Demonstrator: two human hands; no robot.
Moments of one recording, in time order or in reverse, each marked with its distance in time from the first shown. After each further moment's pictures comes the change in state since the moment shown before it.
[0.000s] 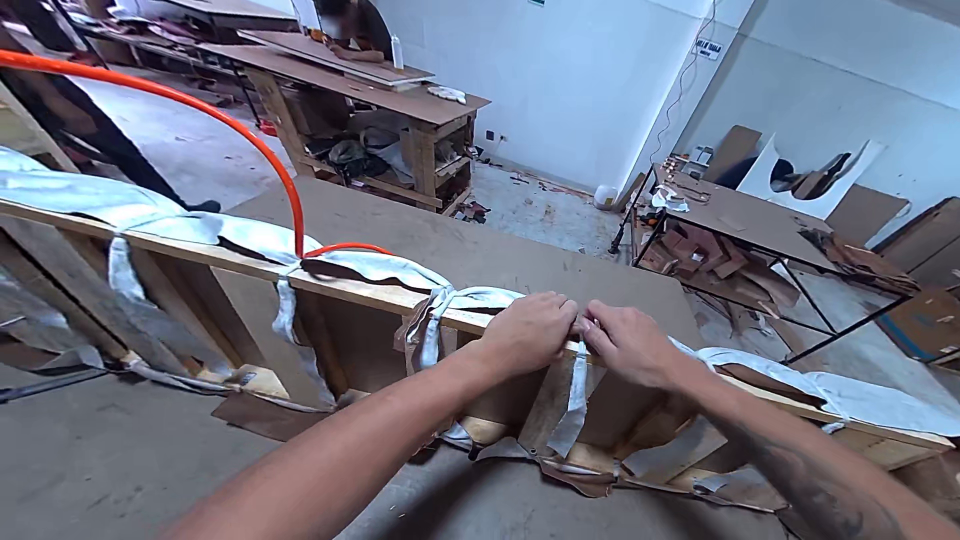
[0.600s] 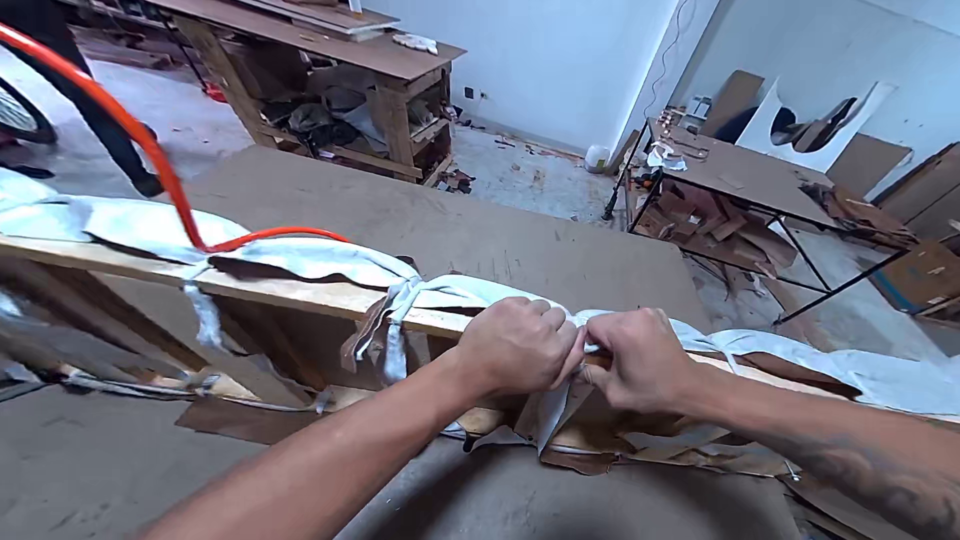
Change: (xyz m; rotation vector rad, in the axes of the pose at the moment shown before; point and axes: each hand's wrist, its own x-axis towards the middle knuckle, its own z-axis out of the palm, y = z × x) left_hand -0.025 0.008 0.009 0.142 0.231 0.295; right_hand -0.031 -0.018 0.016 -0.162 0.129 -0.180
